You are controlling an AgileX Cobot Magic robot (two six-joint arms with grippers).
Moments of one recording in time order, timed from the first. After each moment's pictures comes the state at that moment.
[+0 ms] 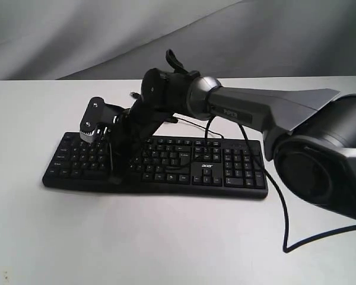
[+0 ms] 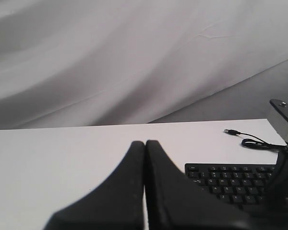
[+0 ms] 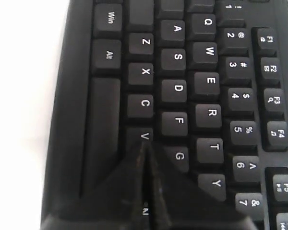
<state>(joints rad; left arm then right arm) 0.15 0.00 0.00 0.12 0.12 -0.07 0.68 2.48 -2.02 0.50 0.81 -1.09</state>
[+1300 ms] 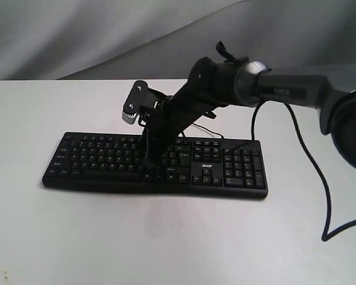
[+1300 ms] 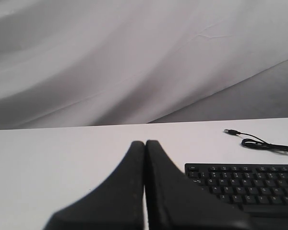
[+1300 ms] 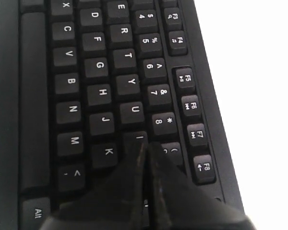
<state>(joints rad) 0.15 0.00 0.00 0.12 0.12 -0.07 0.56 2.32 -1.75 0.63 0.66 -1.24</state>
